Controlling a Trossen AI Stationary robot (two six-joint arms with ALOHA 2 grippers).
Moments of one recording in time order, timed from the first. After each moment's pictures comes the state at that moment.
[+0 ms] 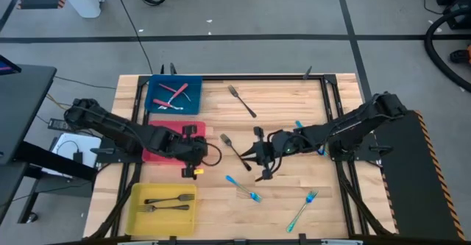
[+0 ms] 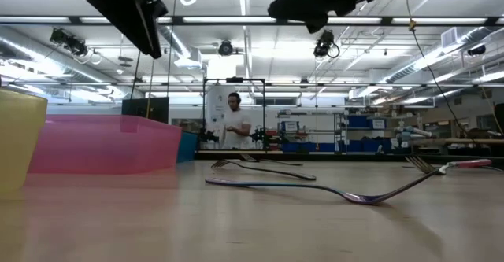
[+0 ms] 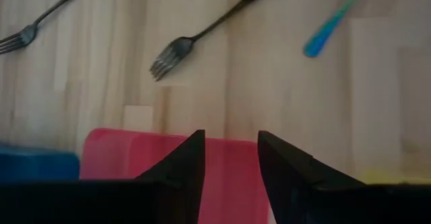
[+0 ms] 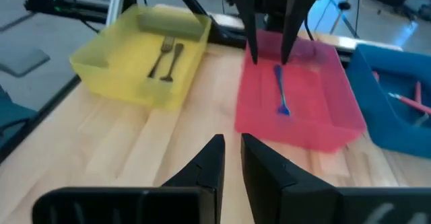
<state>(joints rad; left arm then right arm) -0.33 1.40 1.14 -0.88 -0.34 -0.26 0.25 1.47 0.87 0.21 0.14 -0.07</state>
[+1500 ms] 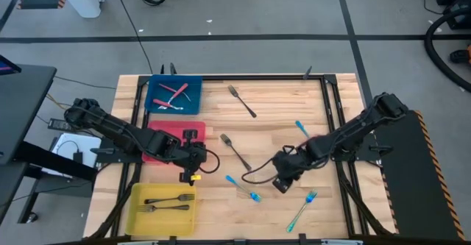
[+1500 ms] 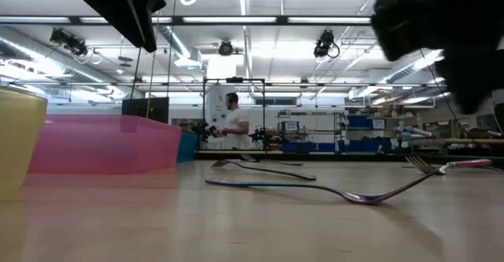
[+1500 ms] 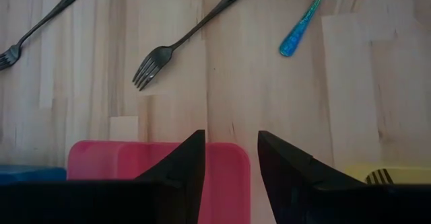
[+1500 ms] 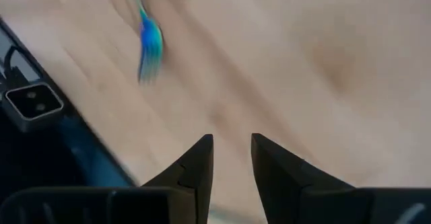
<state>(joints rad) -0.39 1.40 1.14 -0.86 -0.34 -0.24 0.43 1.47 0.87 -0.52 -0.16 1.27</state>
